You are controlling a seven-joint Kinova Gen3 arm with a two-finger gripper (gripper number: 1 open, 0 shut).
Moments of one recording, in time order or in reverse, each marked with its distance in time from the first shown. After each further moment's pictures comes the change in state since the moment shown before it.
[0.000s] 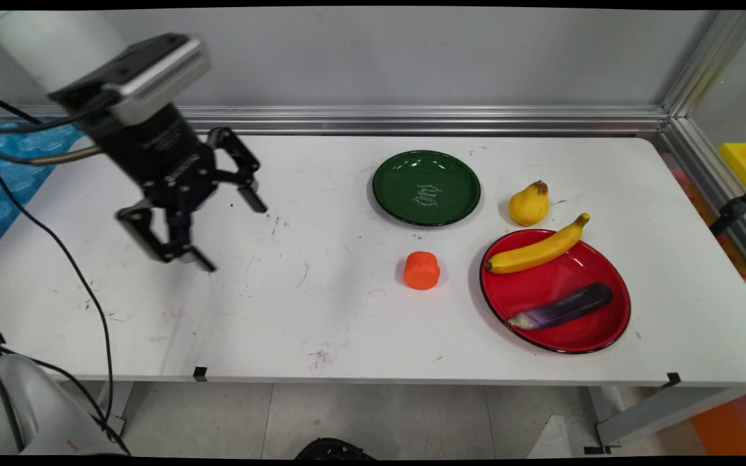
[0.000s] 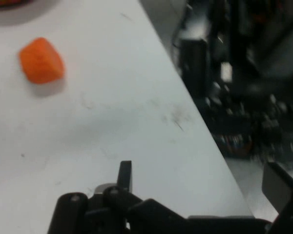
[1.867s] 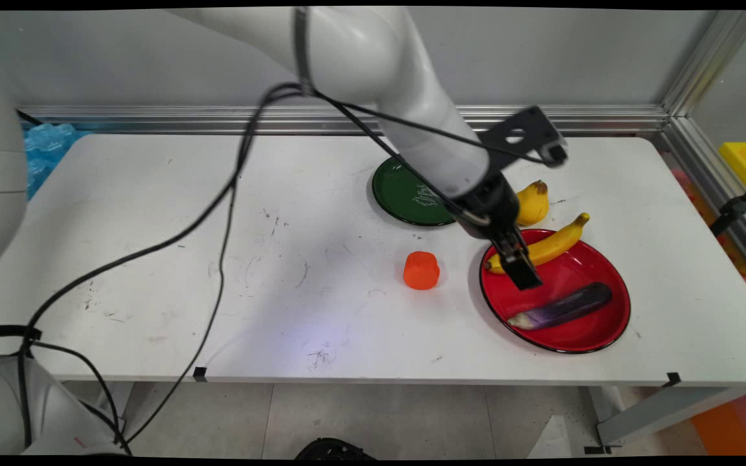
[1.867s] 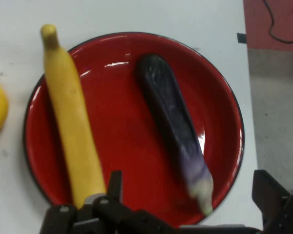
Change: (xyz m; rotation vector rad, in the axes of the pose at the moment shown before) arm 0.190 -0.145 0.238 0.152 0.221 -0.524
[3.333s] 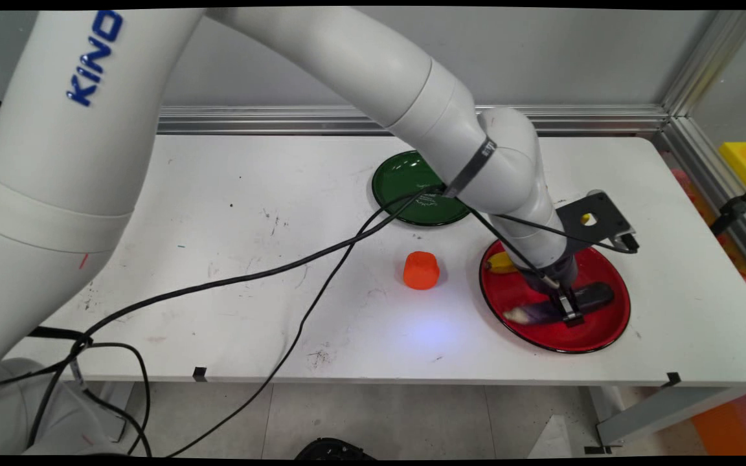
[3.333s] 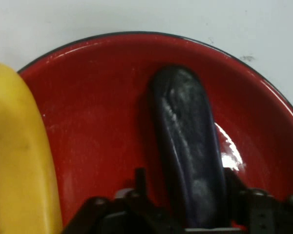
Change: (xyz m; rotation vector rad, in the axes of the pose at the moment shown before) arm 0.035 0.017 0.159 0.086 -0.084 -0.026
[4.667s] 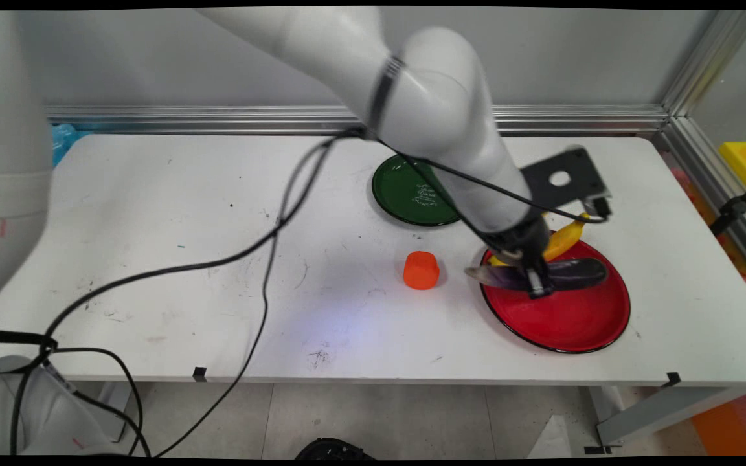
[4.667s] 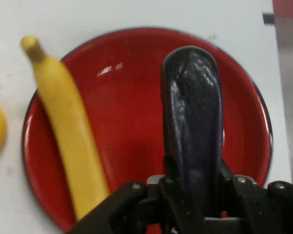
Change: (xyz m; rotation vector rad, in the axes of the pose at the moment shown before) arm -0.026 0.001 -0.115 -0.002 0.034 0.124
